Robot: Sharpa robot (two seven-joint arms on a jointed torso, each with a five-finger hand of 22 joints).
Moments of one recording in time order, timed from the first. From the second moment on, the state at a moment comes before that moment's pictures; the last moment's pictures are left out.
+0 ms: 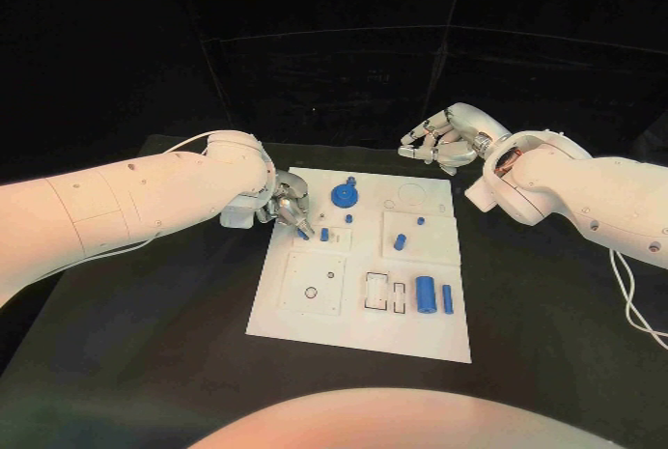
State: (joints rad) left arm 1.34 -0.59 -0.15 1.24 -1.17 0.40 -0.34; left_hand 1.05 -0.01 0.60 0.00 0.04 0.87 0.04 0.67 0.59 1.29 -0.03 1.11 0.86 1.47 -0.10 1.56 1.31 0.08 1.47 0.01 1.23 1.31; right arm 1.24 -0.78 0.02 1.38 -0.96 -0.32 0.05; right_hand 1.35 -0.01 -0.15 0.26 0.41 0.93 0.15 0.13 0.07 1.11 0.06 0.83 0.78 1.47 -0.02 1.15 1.09 0.13 1.23 0.09 1.21 0.82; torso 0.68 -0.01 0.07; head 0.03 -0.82
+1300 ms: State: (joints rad) left arm 1.34 -0.60 -0.15 1.26 -1.19 0.39 -0.34; left_hand 1.05 0.00 0.60 0.00 0.04 0.87 0.04 0.68 0.60 1.28 -0.03 1.11 0.86 1.47 -0.10 1.56 1.31 0.08 1.47 0.01 1.23 1.31; right arm 1.24 -0.78 0.02 1.38 -0.96 -0.32 0.05; right_hand 1.35 -0.01 -0.15 0.26 0.41 0.93 0.15 0.13 0.07 1.11 0.06 0.83 0.78 1.47 -0.02 1.15 1.09 0.13 1.23 0.09 1.21 0.82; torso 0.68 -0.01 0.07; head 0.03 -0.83
